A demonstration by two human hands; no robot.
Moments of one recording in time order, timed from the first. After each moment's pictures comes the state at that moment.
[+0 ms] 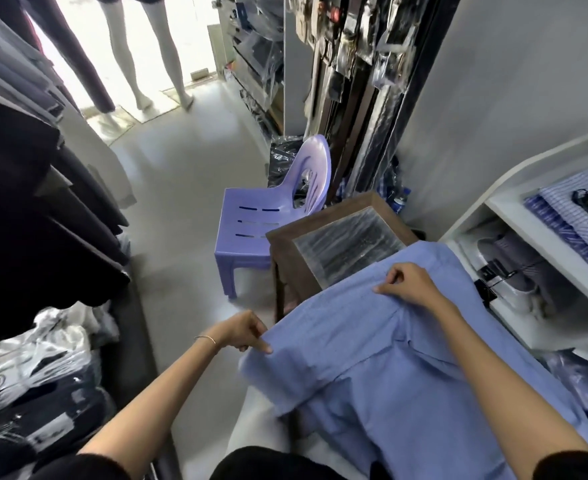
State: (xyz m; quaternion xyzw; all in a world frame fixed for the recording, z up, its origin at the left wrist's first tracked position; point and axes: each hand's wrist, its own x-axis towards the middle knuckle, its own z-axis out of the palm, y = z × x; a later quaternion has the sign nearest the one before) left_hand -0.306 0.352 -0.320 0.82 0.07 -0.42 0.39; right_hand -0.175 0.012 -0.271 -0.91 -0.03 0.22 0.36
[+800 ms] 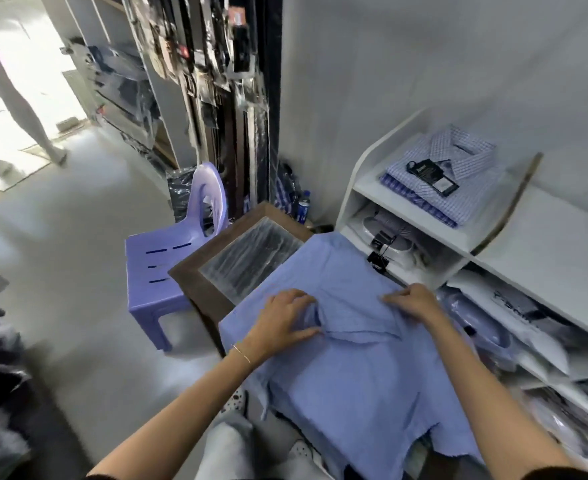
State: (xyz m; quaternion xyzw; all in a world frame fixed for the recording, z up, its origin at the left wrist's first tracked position) left_hand -0.264 0.164 -0.278 0.91 -0.31 -0.04 0.27; right_hand -0.264 -0.133 -0.245 -0.86 0.30 0.17 0.36
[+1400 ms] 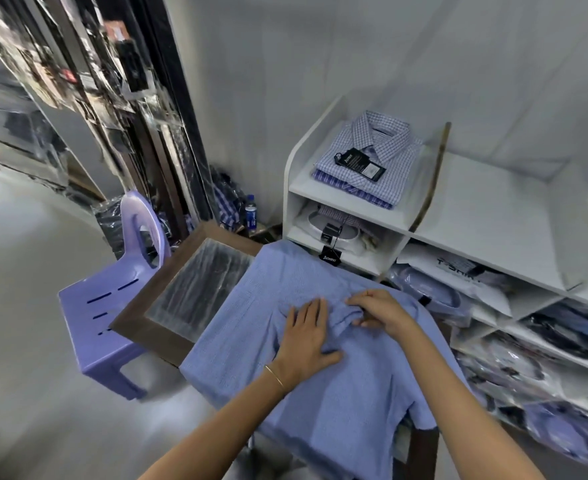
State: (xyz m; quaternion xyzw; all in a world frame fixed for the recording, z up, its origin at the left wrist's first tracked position) left_hand -0.283 0.065 -0.287 0.90 -0.42 -0.08 0.11; right_hand -0.305 -0.115 -0.226 -0.69 0.37 0.12 0.61
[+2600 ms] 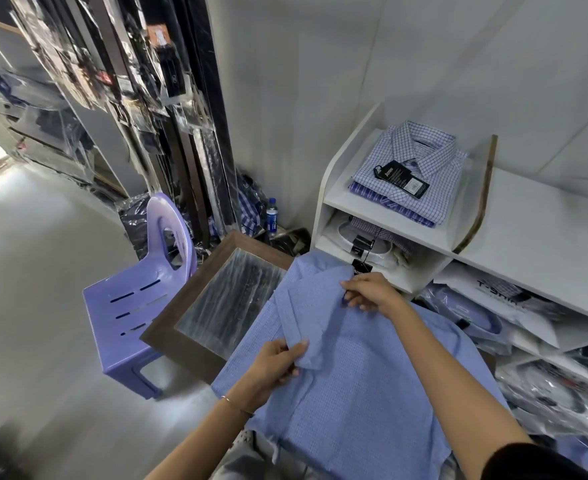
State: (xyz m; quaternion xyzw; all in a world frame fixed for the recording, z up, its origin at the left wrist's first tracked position) left_hand -0.242 0.157 -0.257 0.66 0.04 -0.44 0.61; right_hand -0.206 -0.084 -0.231 -0.74 0.36 0.14 0.56
